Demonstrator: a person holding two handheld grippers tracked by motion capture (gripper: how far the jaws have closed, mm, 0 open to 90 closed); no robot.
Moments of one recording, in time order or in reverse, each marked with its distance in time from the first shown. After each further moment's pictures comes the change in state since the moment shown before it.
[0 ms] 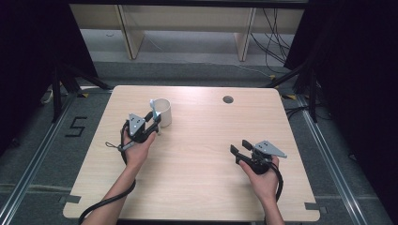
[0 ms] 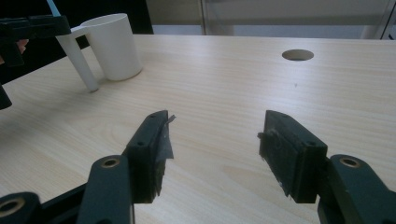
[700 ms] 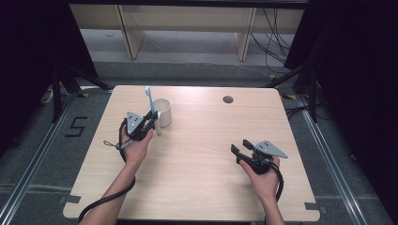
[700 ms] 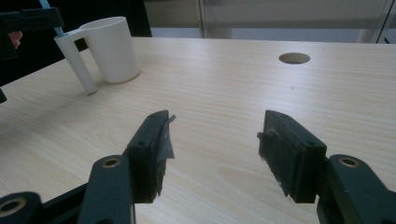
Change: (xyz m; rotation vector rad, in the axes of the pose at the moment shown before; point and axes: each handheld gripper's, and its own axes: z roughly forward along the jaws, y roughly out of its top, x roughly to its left) left arm 0.004 0.008 0.001 -0.039 -0.015 0.007; right arm 0.001 0.000 -0.002 -0.013 0.002 0.020
